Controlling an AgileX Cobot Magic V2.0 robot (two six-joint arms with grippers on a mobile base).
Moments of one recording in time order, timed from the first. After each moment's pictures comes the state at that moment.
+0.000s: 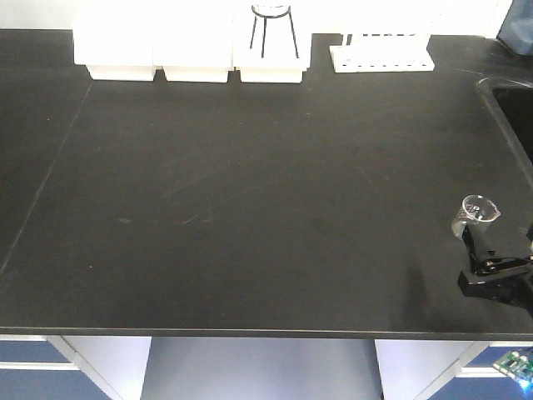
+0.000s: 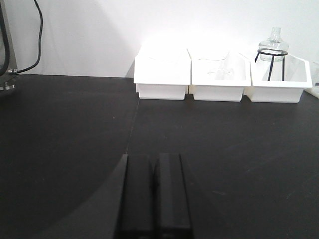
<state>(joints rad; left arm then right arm) -0.01 -0.01 0.03 0.15 0.15 -0.26 -0.03 1.11 0.02 -0.08 -0.75 0.04</state>
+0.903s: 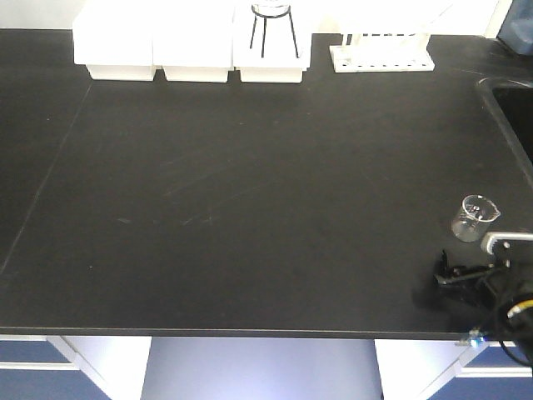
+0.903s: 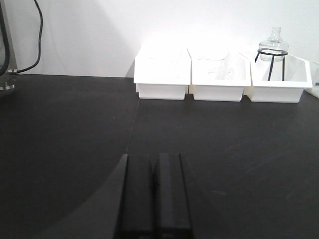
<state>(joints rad) -0.01 -0.01 0.03 0.15 0.15 -0.26 -0.03 1.87 -0.09 0.04 -1.16 0.00</state>
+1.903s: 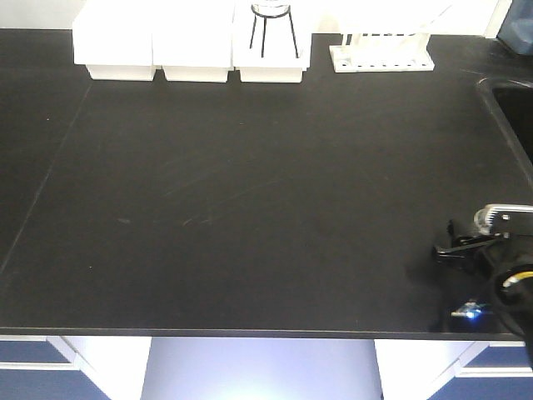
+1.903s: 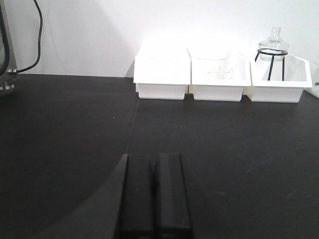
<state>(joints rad) -0.01 -0.01 0.03 0.15 0.15 -0.26 -0.03 1.77 -0.14 0.06 -1.14 -0.01</state>
